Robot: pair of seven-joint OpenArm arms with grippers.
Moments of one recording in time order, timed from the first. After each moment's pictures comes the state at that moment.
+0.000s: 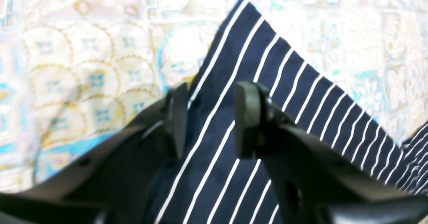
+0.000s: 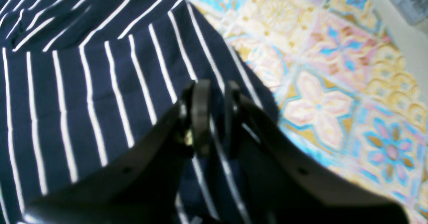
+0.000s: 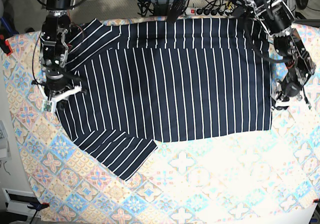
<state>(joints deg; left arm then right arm) -3.8 -13.7 -36.4 74.4 -30.3 -2.1 47.1 -8.3 12.1 11.0 82.2 9.7 0.8 -18.2</state>
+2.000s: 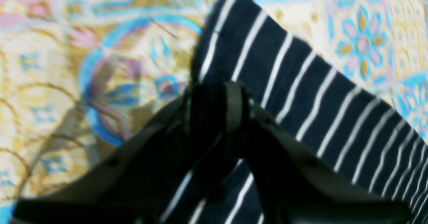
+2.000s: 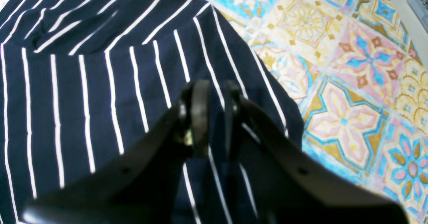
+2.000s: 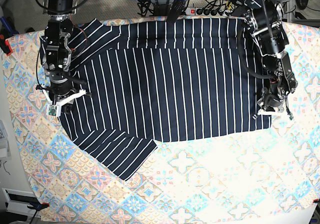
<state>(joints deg) -11.9 -13.0 -26.3 51.8 -24.6 -2.4 31.9 -6.7 11.9 9.5 81.1 9.6 1.0 -18.2</state>
